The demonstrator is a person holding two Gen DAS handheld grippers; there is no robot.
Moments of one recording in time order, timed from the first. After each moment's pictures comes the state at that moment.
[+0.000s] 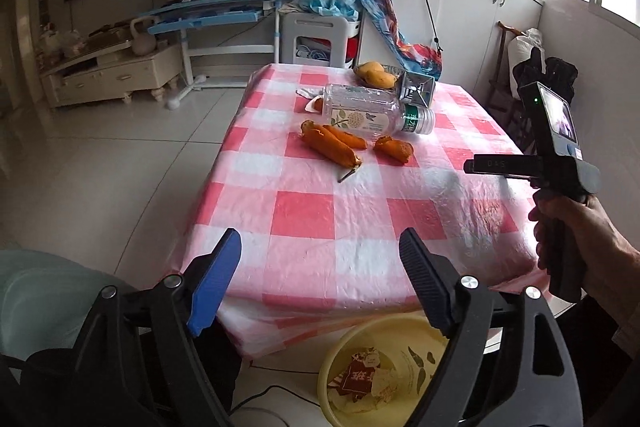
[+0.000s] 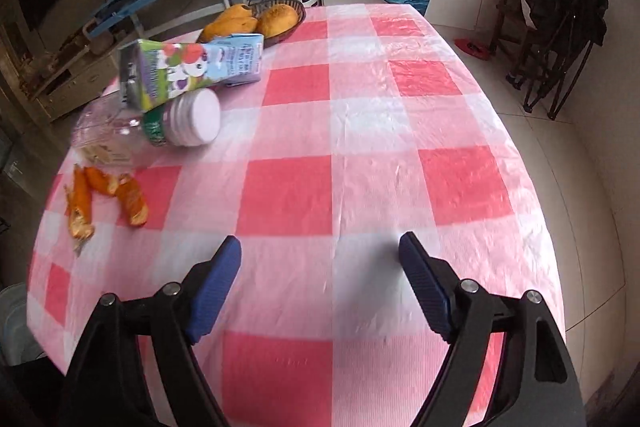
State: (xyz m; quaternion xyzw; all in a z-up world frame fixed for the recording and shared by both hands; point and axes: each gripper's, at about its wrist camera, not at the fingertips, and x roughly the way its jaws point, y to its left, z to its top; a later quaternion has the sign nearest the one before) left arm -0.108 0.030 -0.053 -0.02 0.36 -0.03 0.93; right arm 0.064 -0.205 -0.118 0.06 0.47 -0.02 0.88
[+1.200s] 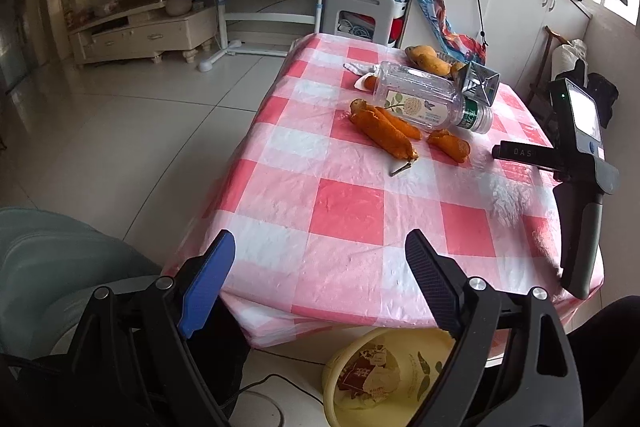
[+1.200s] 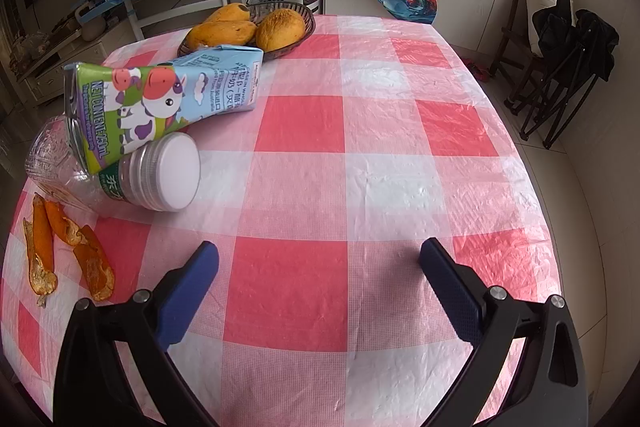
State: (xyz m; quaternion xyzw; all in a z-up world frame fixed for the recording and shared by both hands) left arm -0.075 0.050 -0.081 -0.07 0.41 0.03 0.91; right arm 0.103 -0.195 -0.125 0.02 0.48 -0.03 0.88
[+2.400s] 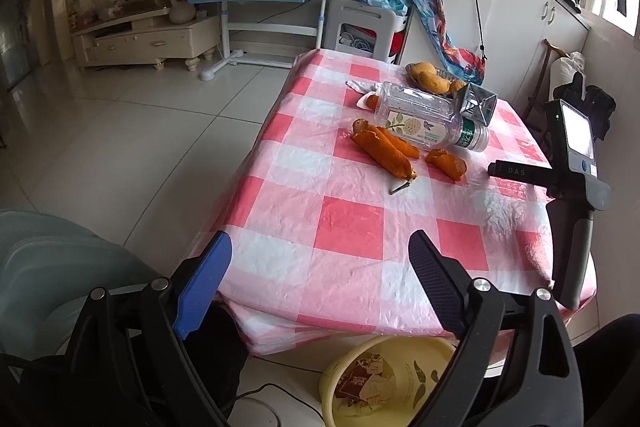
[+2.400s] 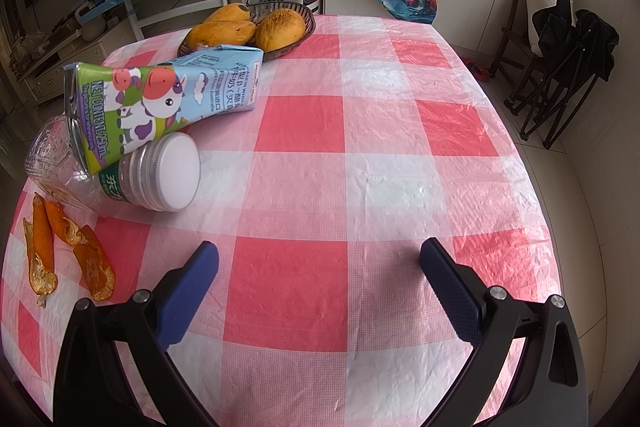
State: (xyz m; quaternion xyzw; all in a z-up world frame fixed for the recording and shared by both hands) left arm -0.078 0.059 -0.065 -0.08 0.39 0.03 0.92; right arm 0.103 -0.195 -0.125 0.02 0.48 -0.03 0.88
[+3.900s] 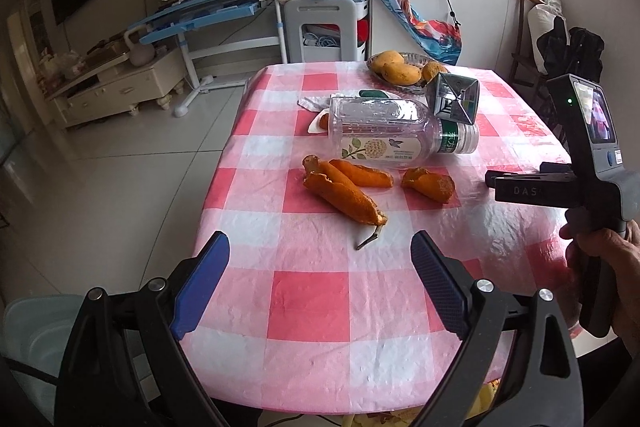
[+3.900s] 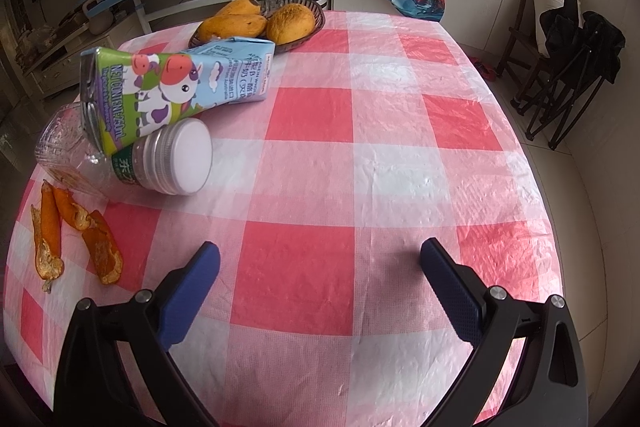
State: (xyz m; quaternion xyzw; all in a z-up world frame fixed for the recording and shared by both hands) left arm -0.007 0.003 -0.062 0.04 0.39 0.00 0.92; right arm 0.100 -0.192 -0.123 0.01 0.49 -0.01 0.87
